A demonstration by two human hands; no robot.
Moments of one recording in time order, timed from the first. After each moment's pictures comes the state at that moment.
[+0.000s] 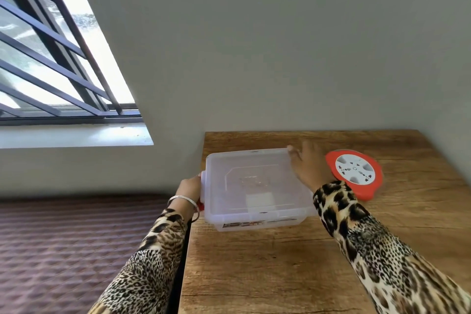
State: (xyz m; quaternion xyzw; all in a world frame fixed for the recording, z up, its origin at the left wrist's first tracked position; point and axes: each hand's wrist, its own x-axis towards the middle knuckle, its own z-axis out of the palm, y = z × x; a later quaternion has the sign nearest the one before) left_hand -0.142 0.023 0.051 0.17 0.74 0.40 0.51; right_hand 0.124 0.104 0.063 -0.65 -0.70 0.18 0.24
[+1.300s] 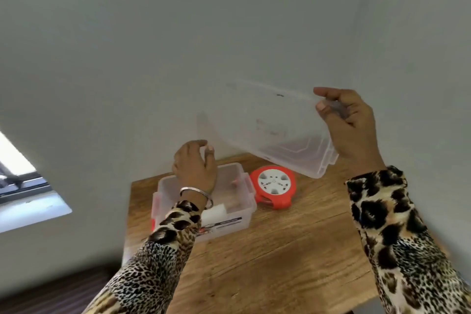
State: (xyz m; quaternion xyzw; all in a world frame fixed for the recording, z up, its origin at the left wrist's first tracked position) left_hand 0.040 0.087 0.141 0.60 0.65 0.46 0.09; right_hand 0.296 0.036 0.234 -0.48 -0.57 0.13 0.65
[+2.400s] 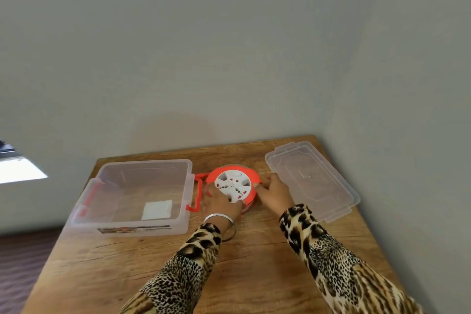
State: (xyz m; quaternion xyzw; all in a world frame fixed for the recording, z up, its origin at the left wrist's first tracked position) left_hand 0.237 0.105 0.016 0.47 0.79 0.20 0.34; right_hand 0.382 0.146 0.010 -0.67 -0.56 0.40 0.26
